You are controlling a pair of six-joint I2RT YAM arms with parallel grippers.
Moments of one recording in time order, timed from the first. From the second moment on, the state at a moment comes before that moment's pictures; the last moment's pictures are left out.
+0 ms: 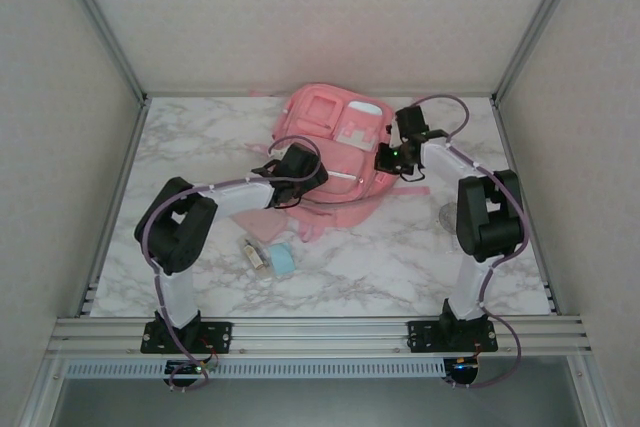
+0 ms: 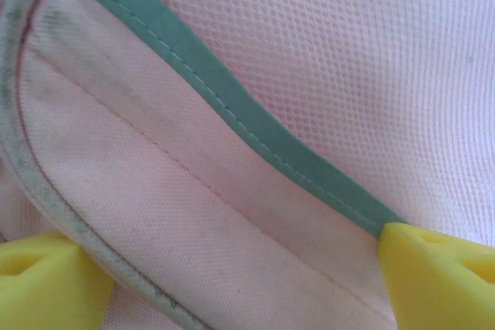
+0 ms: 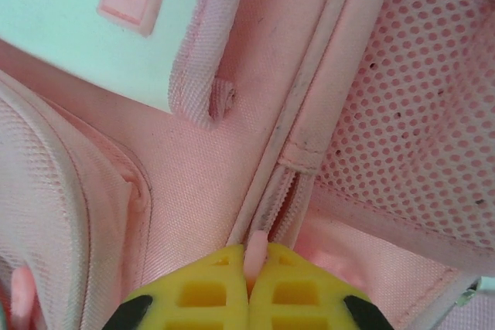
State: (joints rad) left arm -0.68 1.89 1.17 -0.14 -0.21 -1.02; right arm 0.28 1.87 1.34 -0.56 -0.26 0.35
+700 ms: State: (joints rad) left arm -0.69 1.93 1.23 -0.10 -0.31 -1.03; right arm 0.40 1.53 1.04 -0.70 -0.28 0.52
